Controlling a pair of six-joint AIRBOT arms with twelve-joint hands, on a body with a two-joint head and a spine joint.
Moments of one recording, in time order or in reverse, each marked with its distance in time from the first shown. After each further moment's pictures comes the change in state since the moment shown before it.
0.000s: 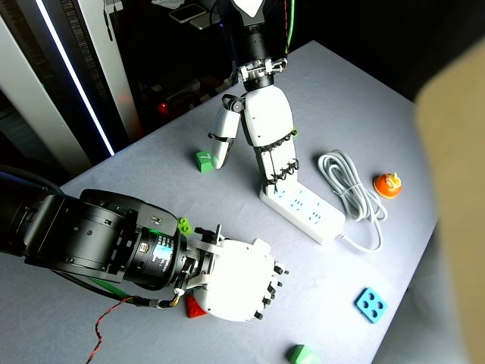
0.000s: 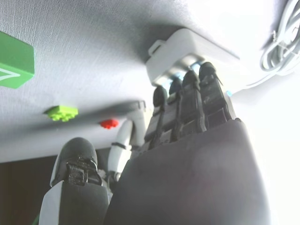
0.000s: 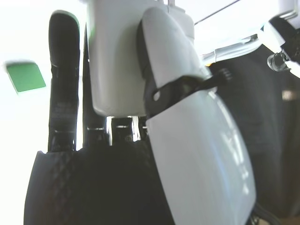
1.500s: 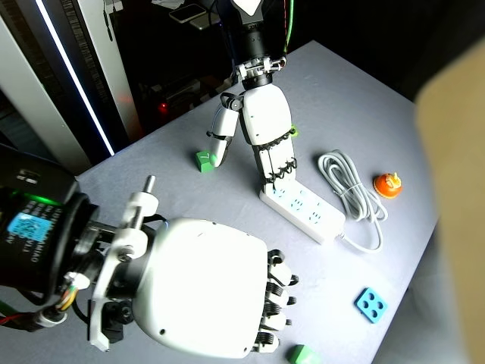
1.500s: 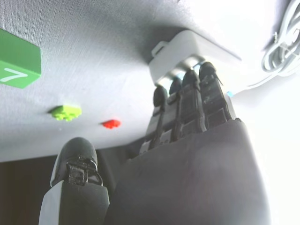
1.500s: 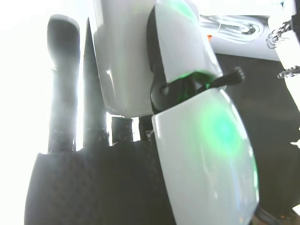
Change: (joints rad) left arm 0.003 0.008 -0.016 -0.001 0.000 -0.008; right arm 0.194 0.320 -0.341 -0.086 0.087 -0.414
